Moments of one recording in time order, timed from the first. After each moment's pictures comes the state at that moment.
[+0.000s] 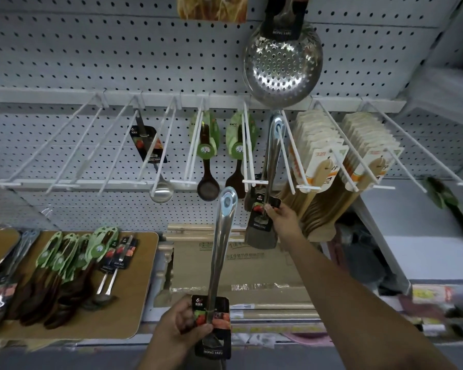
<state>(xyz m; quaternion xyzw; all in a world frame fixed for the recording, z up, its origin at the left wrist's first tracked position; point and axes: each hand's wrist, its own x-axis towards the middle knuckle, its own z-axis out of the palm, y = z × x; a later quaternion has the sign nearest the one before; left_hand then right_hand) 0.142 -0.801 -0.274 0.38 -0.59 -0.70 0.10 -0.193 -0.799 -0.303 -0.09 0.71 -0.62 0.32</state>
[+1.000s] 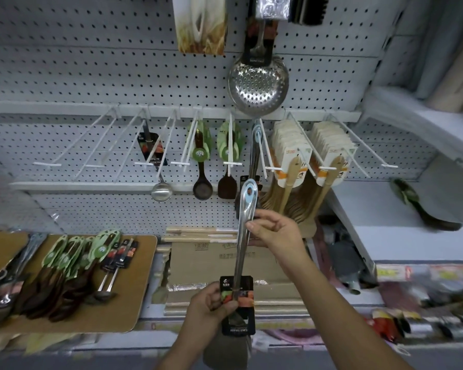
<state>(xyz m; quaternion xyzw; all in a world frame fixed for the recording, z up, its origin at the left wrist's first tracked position) 0.114 -0.723 -0.277 0.34 -0.59 -0.71 0.17 -0.081 -0.676 -0.183 -0.26 0.62 -0.66 0.35</state>
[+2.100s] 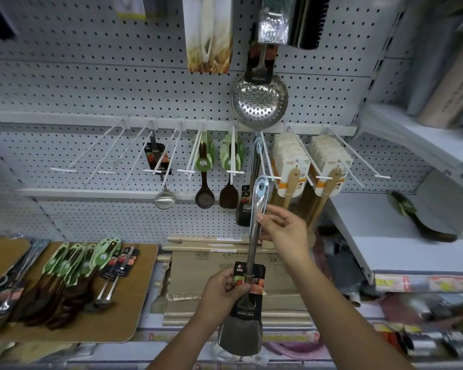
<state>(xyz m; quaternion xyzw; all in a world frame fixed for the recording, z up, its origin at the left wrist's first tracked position) 0.073 -0.735 -0.261 0.29 -0.63 -0.69 0.17 -0.087 -0.683 -0.168 -0.23 0.66 -0.68 0.22</state>
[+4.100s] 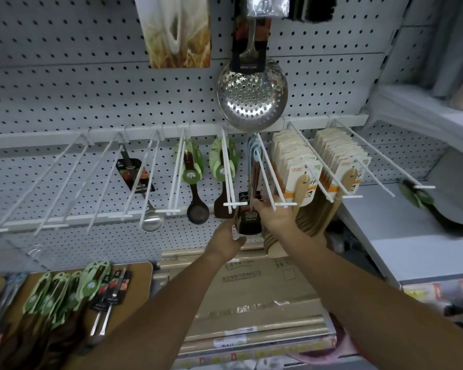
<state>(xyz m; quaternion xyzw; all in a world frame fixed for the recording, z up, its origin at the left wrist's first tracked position) -0.071 -0.892 -0.260 0.32 -0.85 -0.42 0.05 -0.181 -0.801 -0.188 -0.20 0.85 -0.44 0.19</state>
